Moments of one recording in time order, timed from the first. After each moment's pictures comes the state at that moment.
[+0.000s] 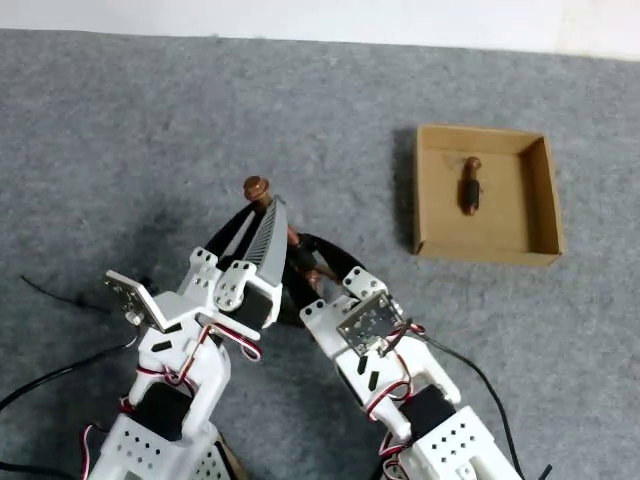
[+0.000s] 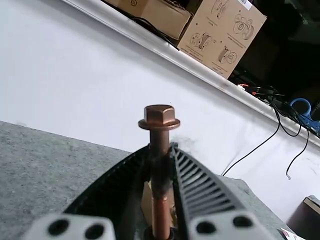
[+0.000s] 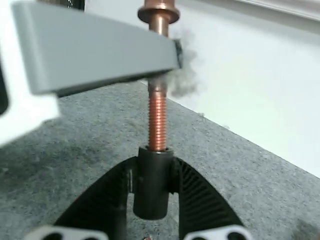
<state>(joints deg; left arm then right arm) 20.8 -102.2 96.0 1.5 33.2 -38.8 -84.6 95.9 -3.2 15.2</state>
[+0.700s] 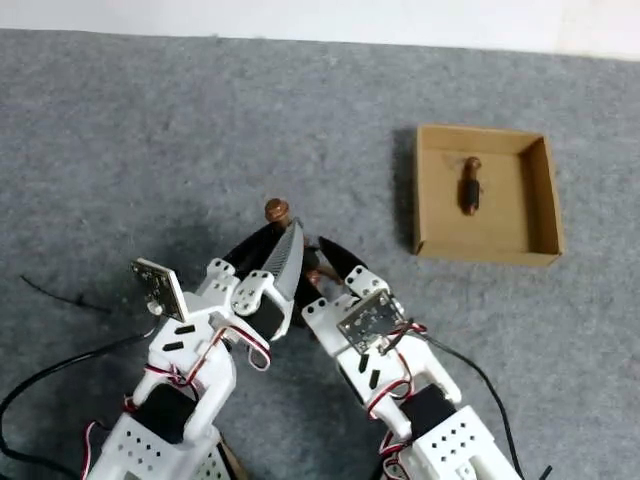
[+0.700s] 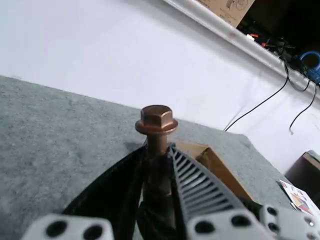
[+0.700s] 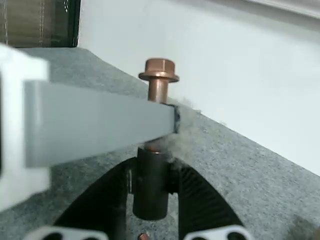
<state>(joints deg) 24.2 -102.3 96.0 13.1 33.5 -37.5 -84.5 96.0 -3.0 15.3</state>
